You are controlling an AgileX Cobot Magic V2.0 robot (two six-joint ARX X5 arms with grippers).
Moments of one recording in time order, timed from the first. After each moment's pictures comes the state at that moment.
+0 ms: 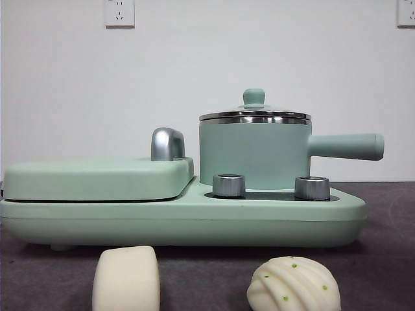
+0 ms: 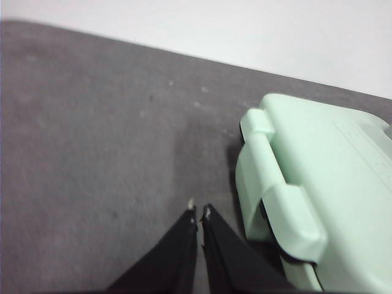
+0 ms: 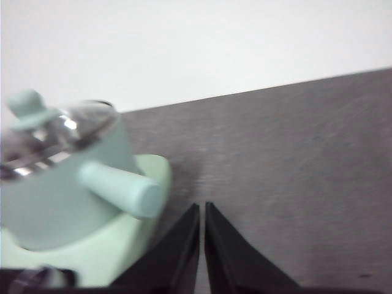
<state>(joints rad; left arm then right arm) -0.05 0.03 0.04 -0.20 0.03 -0.25 -0.07 0.01 0.03 -0.05 -0.31 0.29</state>
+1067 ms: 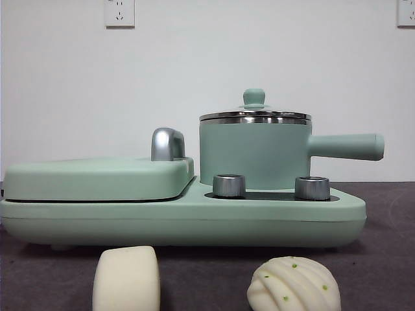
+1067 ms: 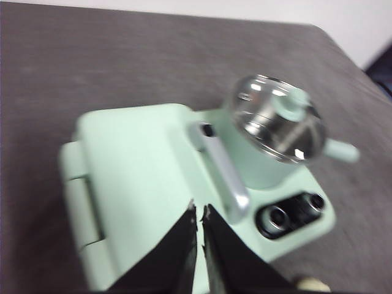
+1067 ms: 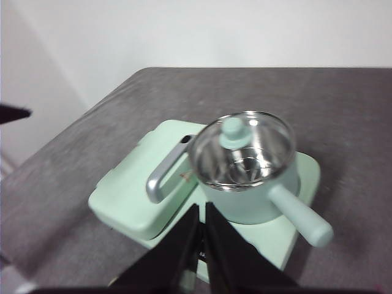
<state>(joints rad) -0.15 0.82 1.04 -0.74 0.45 -0.09 -0.04 0.51 1.00 -0.84 -0.72 0.08</state>
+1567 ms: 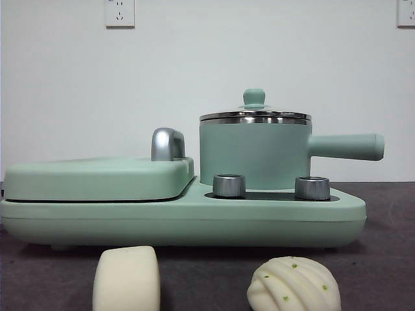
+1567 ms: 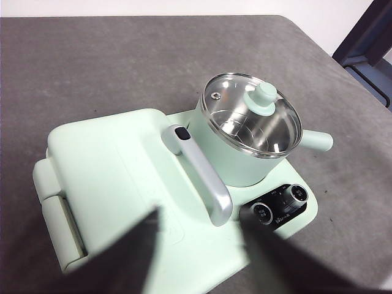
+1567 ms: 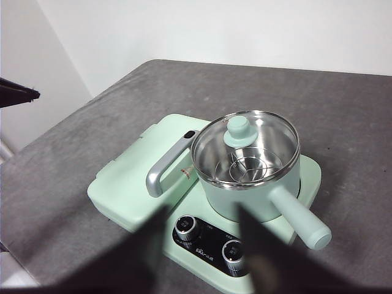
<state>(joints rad) -0.16 0.83 1.05 -0.72 0.50 -0.04 -0.04 0.52 1.00 -0.85 -0.73 0.02</state>
